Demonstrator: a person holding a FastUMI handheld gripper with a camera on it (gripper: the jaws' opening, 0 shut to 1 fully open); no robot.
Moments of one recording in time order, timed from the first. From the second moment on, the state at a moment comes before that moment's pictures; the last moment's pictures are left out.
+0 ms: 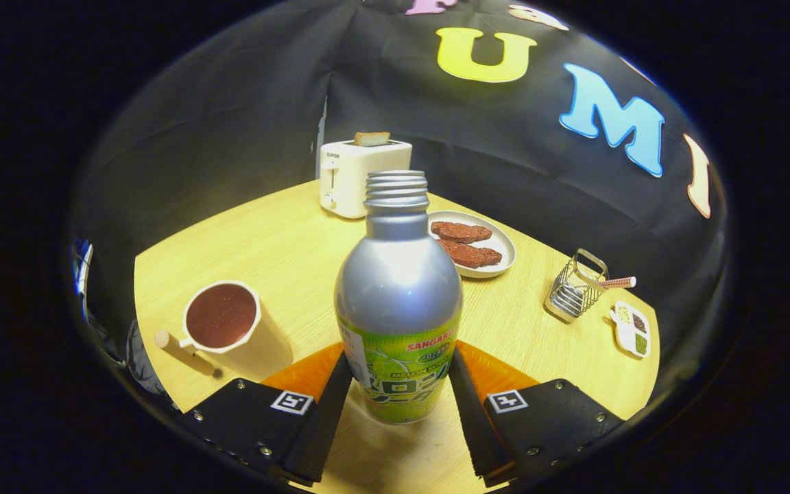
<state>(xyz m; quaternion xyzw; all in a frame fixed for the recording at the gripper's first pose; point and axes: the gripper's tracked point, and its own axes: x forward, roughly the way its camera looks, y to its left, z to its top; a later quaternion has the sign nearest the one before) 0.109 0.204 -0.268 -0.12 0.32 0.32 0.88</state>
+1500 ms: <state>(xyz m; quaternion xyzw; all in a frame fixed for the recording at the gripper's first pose) 0.184 0.225 -0.297 -0.05 0.25 0.32 0.91</state>
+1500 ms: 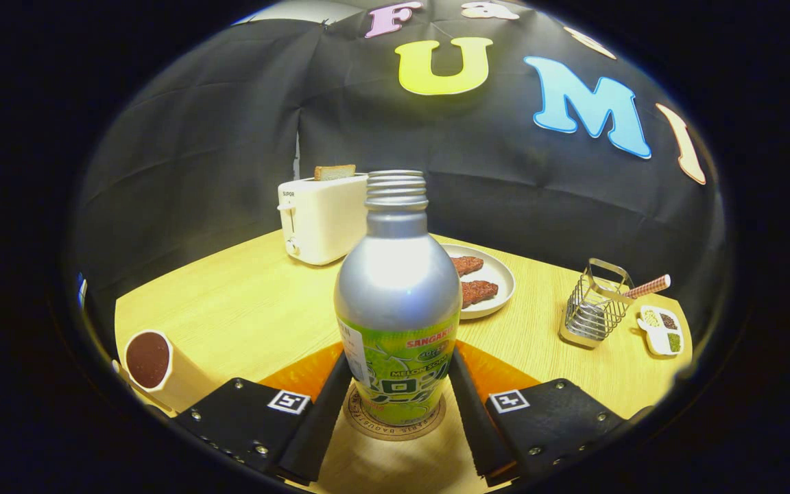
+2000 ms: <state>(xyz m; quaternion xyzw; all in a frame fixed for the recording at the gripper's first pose) 0.174 0.216 -0.295 -0.04 0.26 0.30 0.92</state>
